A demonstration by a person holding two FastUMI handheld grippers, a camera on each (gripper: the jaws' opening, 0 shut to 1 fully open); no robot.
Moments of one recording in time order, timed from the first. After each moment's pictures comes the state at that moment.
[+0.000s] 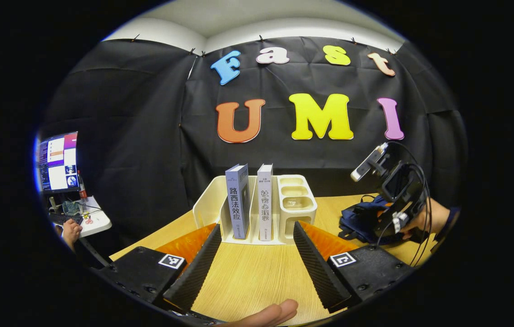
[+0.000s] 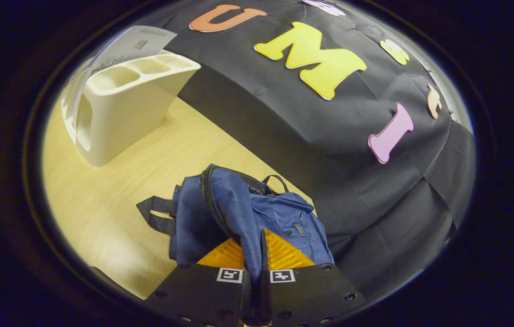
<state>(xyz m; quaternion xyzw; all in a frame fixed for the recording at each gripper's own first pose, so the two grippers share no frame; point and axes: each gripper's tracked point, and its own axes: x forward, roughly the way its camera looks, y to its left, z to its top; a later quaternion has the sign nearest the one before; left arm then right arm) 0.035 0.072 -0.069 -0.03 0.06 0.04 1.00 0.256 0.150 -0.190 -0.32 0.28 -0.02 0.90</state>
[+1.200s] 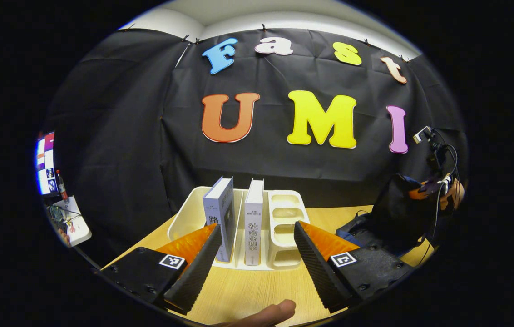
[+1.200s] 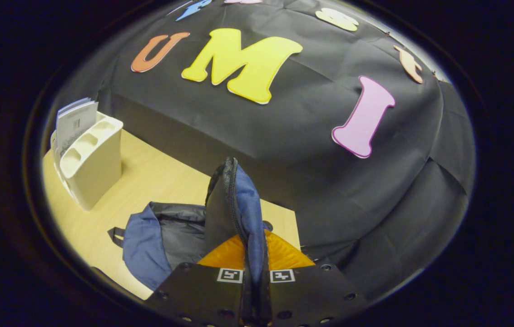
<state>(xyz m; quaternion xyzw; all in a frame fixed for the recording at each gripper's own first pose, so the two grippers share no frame) 0.141 0.072 -0.003 -0.06 0.08 -0.01 1.00 0.334 0.026 -0.059 -0.23 0.26 0.02 0.94</state>
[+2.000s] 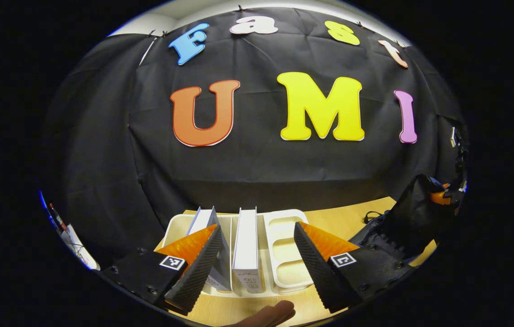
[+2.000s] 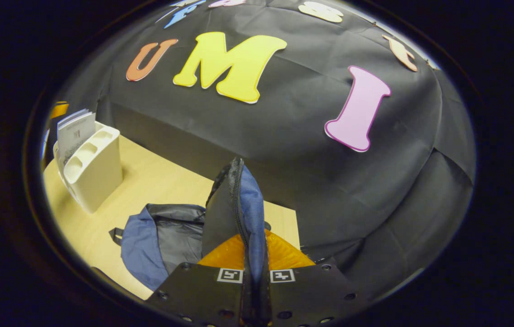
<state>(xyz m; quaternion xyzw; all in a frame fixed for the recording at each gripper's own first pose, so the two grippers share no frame) 0.272 0.063 0.030 0.00 0.15 -0.04 0.99 0.338 -0.001 -0.053 -0.21 0.26 0.04 0.94</state>
